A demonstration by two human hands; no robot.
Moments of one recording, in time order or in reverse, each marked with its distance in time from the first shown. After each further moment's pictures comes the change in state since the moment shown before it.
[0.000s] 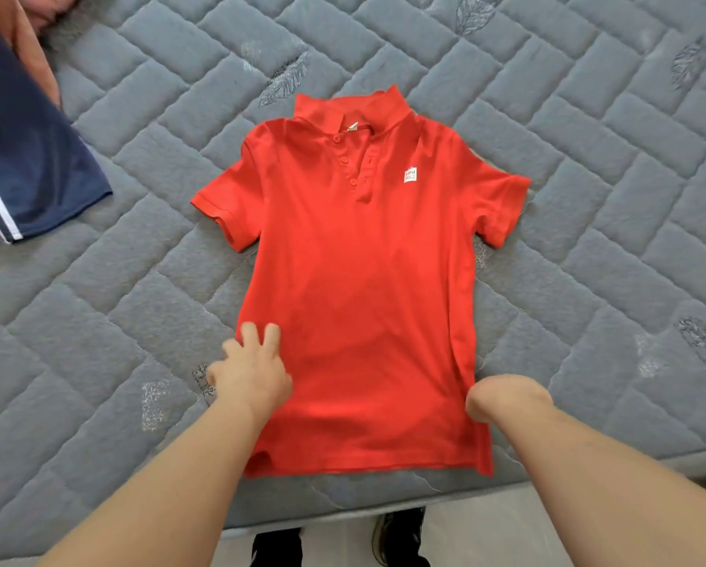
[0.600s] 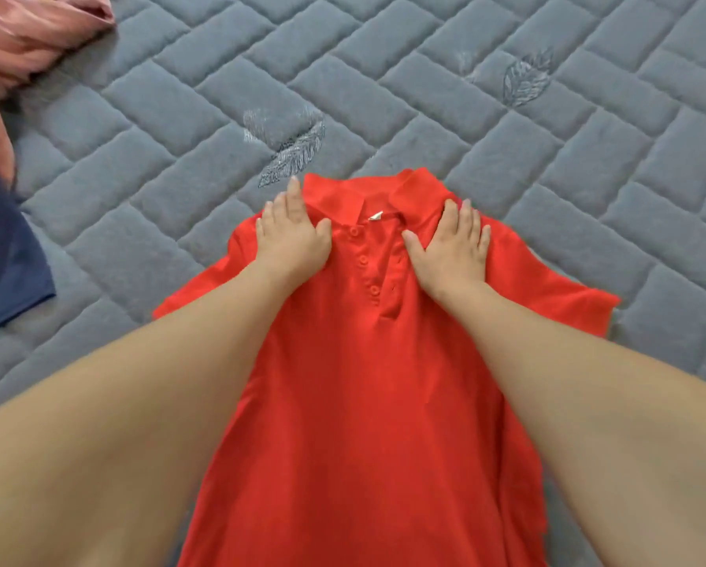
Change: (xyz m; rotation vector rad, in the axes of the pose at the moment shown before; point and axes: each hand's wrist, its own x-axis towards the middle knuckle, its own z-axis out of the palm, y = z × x) left_hand 0.281 0.073 -0.204 -0.577 0.557 0.177; right_hand 0.098 -0.104 -0.326 0.699 1.206 -0.376
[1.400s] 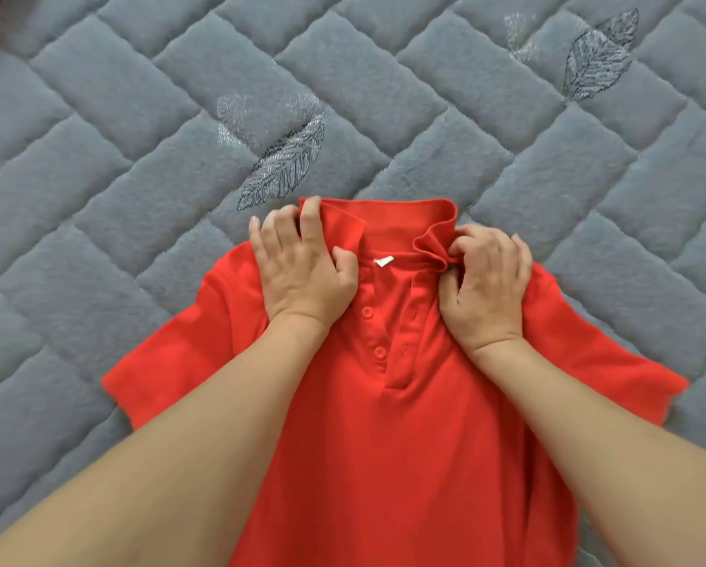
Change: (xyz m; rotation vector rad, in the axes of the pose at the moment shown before) left_hand 0.039 0.014 0.052 0.162 0.303 0.019; right_hand 0.045 0.031 0.034 0.125 0.416 -0.409
